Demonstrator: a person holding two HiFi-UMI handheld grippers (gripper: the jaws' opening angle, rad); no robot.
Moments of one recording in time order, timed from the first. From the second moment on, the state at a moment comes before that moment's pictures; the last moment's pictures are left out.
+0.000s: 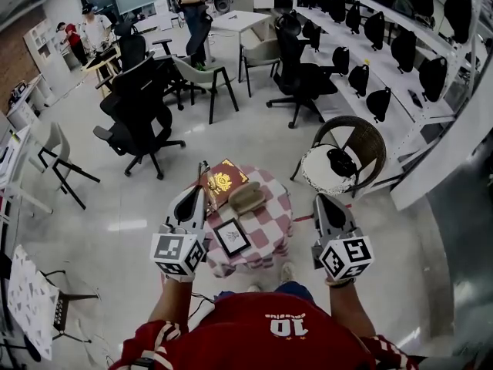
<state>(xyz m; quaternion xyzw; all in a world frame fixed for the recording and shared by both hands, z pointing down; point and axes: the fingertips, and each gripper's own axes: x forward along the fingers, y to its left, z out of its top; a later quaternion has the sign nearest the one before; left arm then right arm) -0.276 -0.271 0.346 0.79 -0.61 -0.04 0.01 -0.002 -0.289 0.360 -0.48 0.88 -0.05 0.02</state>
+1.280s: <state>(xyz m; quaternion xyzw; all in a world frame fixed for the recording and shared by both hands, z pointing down) -0.270 -0.276 0.345 0.80 -0.60 -0.03 0.01 -0.006 -0.295 0.352 -0.48 0.88 -0.04 0.02</state>
